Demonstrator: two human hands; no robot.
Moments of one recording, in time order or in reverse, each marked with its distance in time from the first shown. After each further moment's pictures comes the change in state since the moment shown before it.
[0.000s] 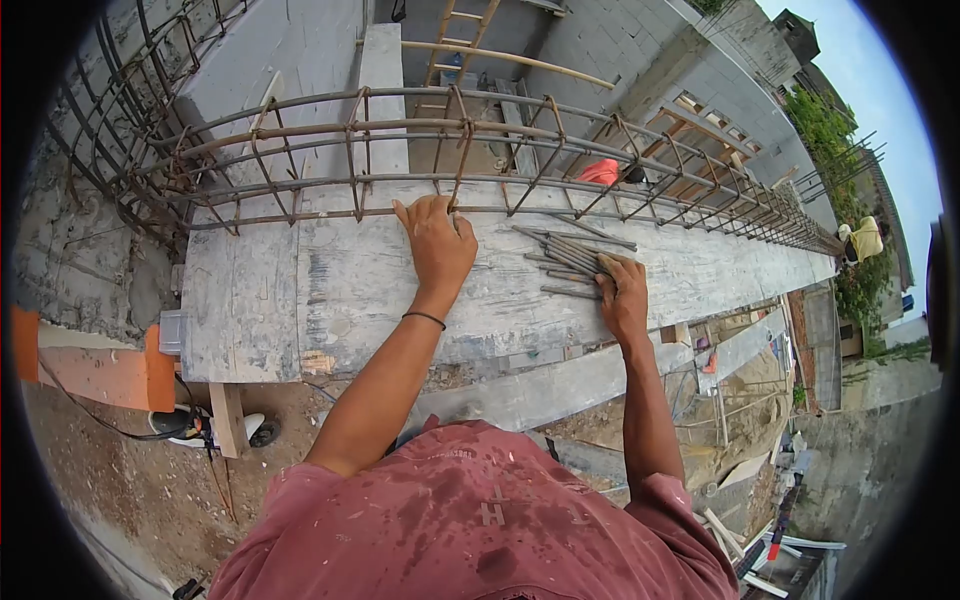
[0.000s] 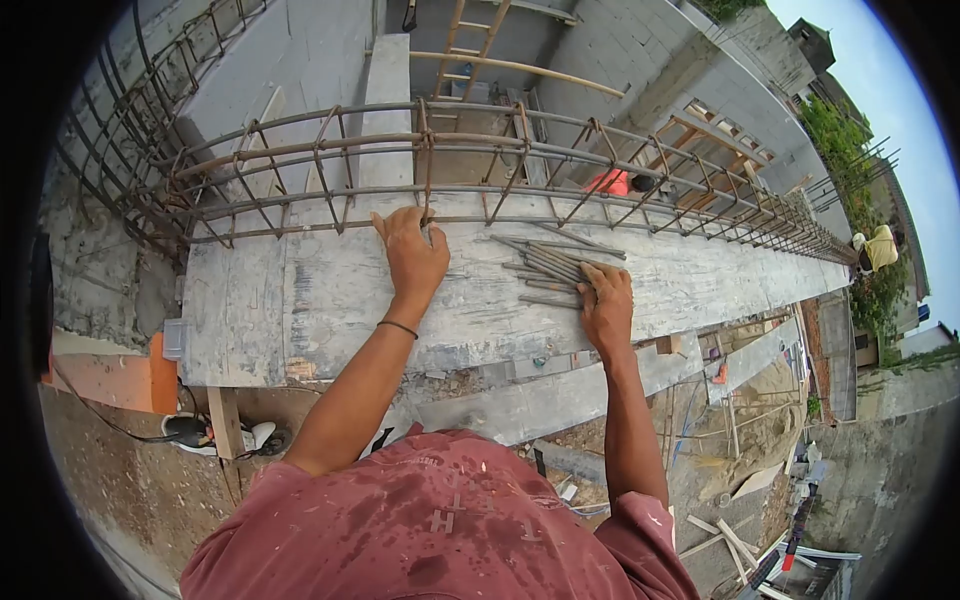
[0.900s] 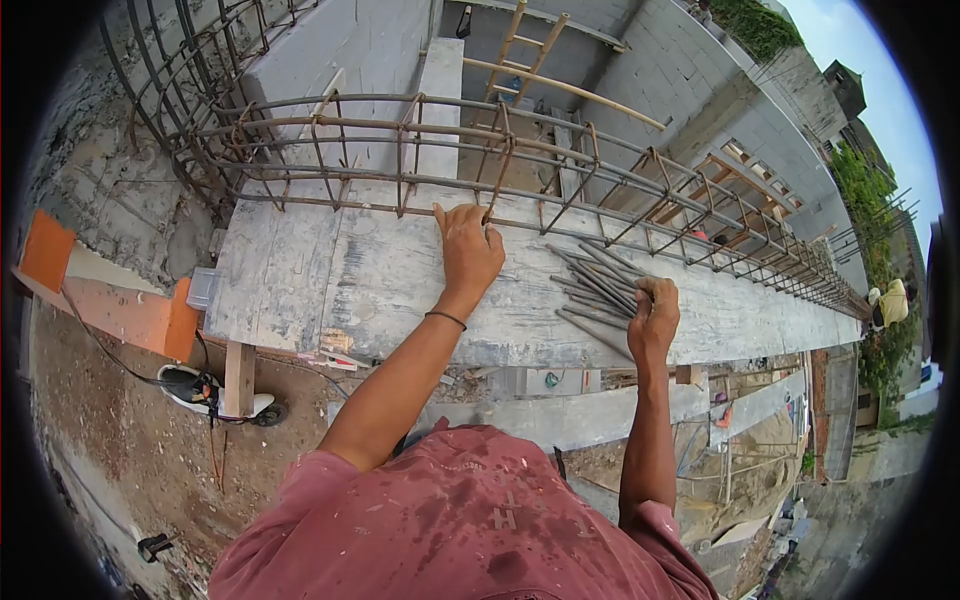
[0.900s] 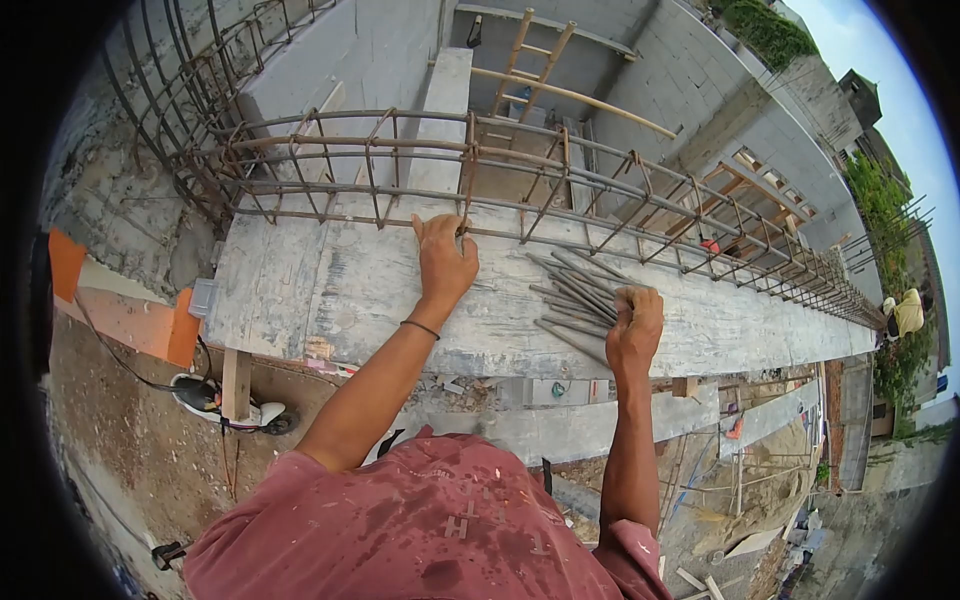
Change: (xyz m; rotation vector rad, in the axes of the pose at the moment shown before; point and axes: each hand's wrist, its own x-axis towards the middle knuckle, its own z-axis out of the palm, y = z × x) left_hand -0.002 -0.007 0.003 -0.004 0.067 0.012; right_hand 0.020 -0.015 -0.014 0.170 0.147 0.038
